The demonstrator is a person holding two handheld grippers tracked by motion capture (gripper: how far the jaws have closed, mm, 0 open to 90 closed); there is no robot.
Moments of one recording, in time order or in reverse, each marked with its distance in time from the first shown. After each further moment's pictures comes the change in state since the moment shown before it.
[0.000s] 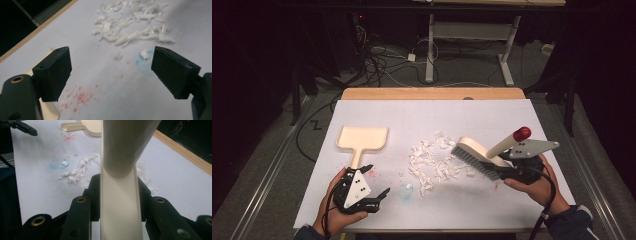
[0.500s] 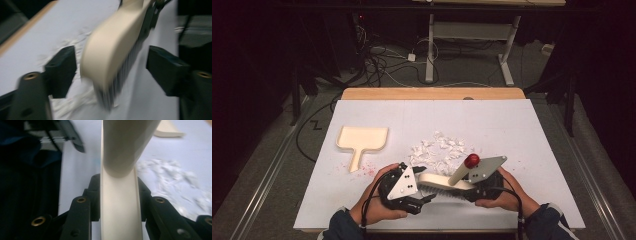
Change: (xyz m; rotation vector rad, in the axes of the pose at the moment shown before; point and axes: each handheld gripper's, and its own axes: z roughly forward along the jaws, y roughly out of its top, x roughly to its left) left arm -0.042 0.087 0.034 -0.104 -0.282 0.145; right arm 0.056 0.014 0.067 0.070 0.320 -0.210
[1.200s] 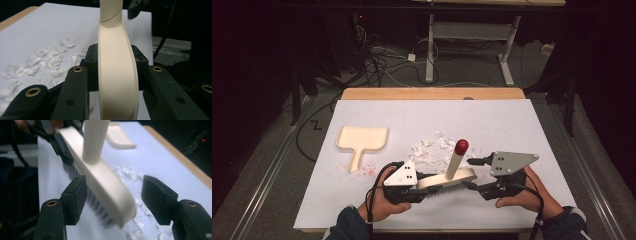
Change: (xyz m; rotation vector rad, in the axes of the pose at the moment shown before) left arm 0.011 0.008 0.016 -0.107 -0.267 -0.132; right arm 0.007 0.006 -0.041 -0.053 -0.160 0.008
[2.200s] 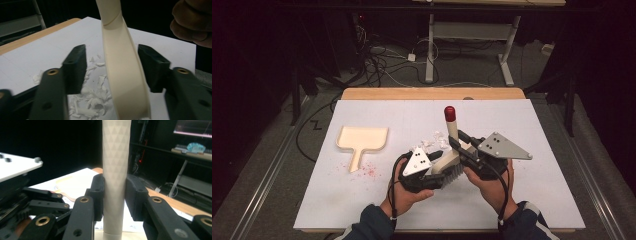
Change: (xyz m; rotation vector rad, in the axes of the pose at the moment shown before) left arm 0.012 0.016 0.034 -0.144 0.259 -0.182; right arm 0.006 0.048 0.023 -0.333 -0.470 0.272
